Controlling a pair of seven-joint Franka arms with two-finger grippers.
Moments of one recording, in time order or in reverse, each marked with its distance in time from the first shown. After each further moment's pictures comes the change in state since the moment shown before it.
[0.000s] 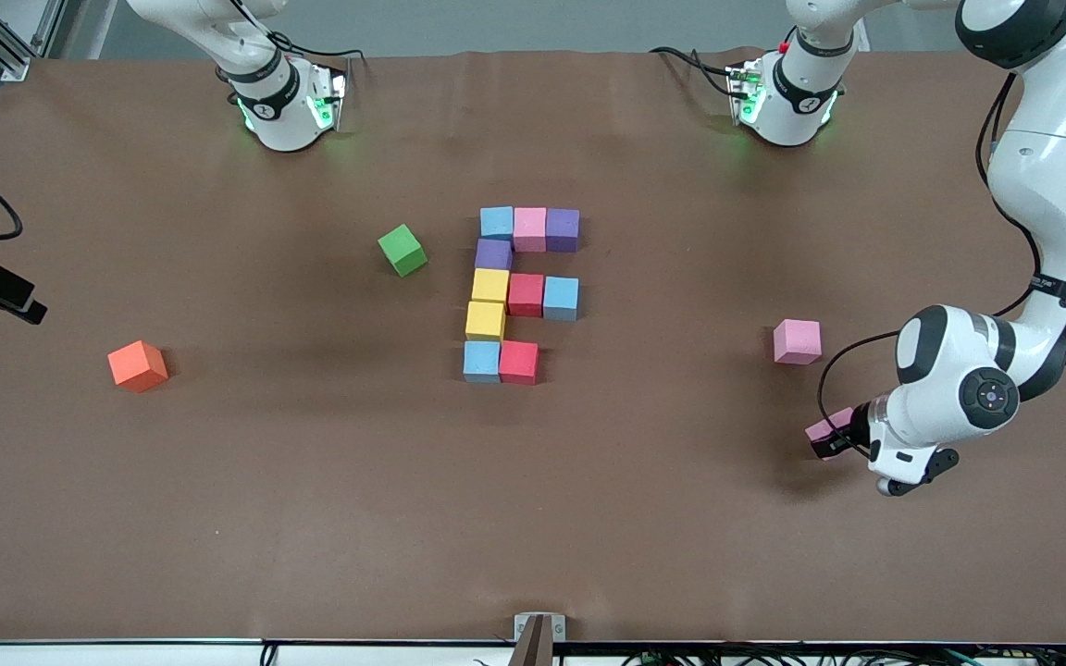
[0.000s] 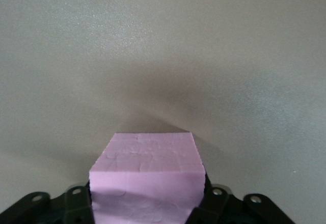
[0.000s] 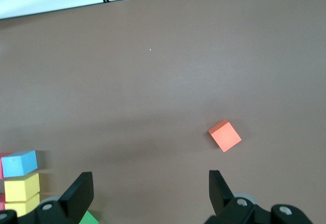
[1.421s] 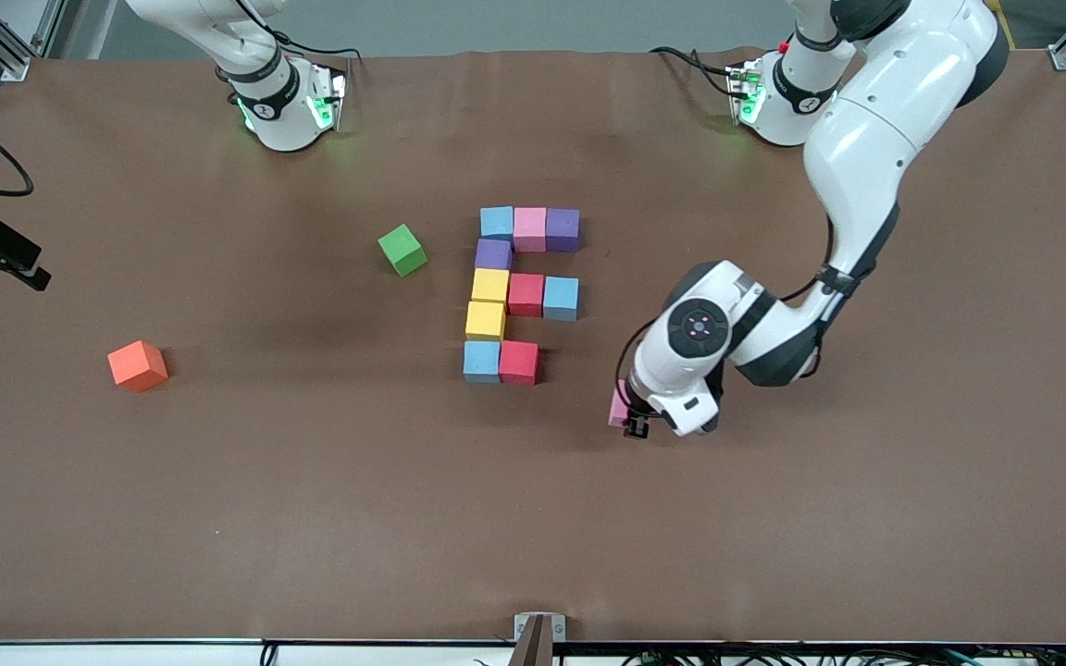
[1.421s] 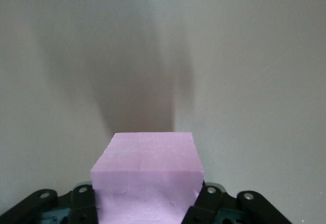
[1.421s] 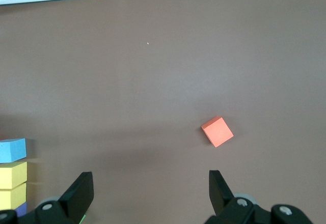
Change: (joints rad) left arm -0.561 0.001 0.006 0.120 -0.013 0.003 -1.457; right arm 0.028 -0.153 -0.010 -0.199 -0.045 0.080 -0.027
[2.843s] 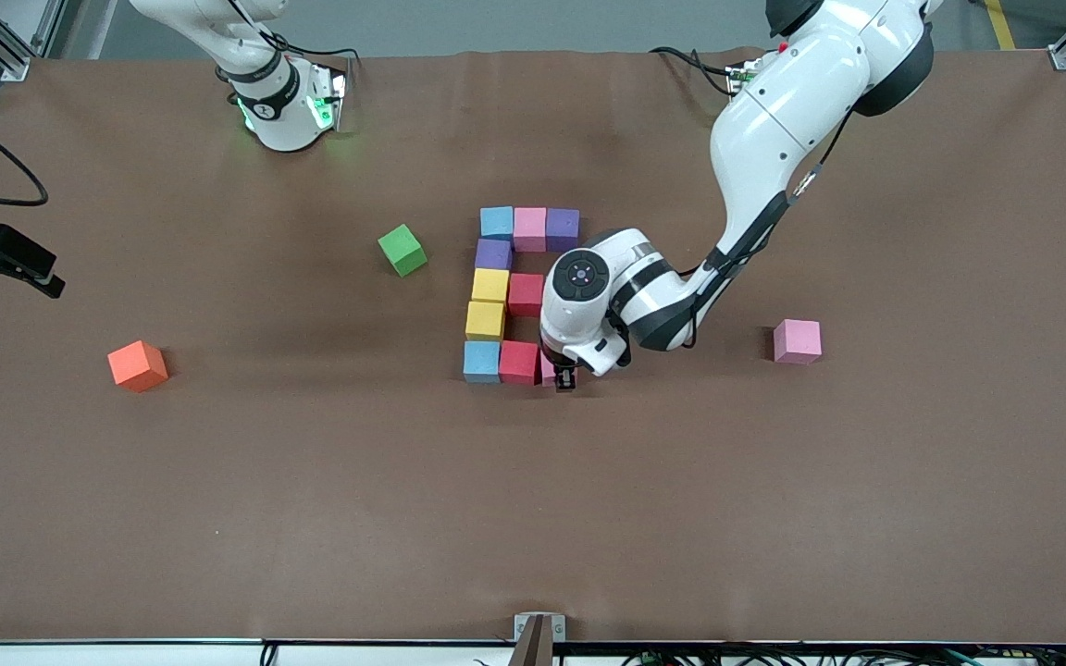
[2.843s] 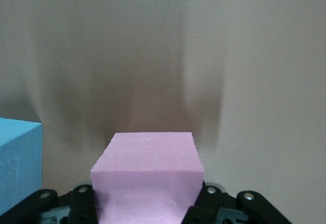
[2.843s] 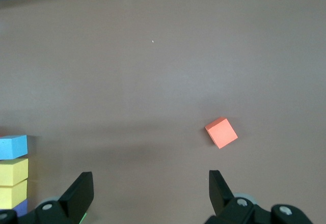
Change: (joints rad) left arm -0.249 0.054 0.095 0.001 0.000 0.075 -0.397; right arm -0.115 0.028 0.134 0.025 0.000 -0.018 -0.003
